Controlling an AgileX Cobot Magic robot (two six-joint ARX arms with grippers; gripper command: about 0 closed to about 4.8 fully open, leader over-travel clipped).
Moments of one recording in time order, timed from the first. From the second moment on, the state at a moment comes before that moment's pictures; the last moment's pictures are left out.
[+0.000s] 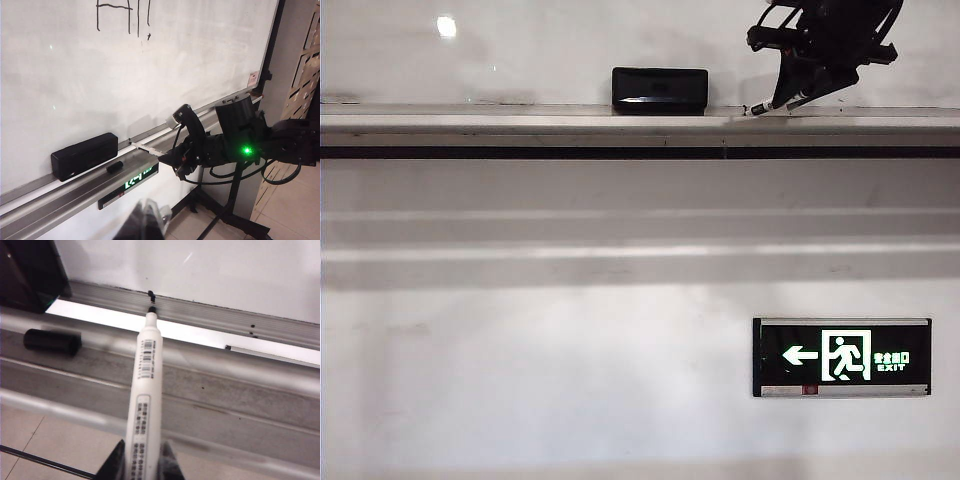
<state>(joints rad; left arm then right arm) -0.49 0.93 1.28 -0.29 0.31 0.03 0.25 1.62 1.43 -0.22 -0.05 0.00</state>
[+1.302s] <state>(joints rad) -0.49 0.93 1.28 -0.29 0.31 0.03 0.25 1.62 1.43 -0.28 -0.05 0.01</state>
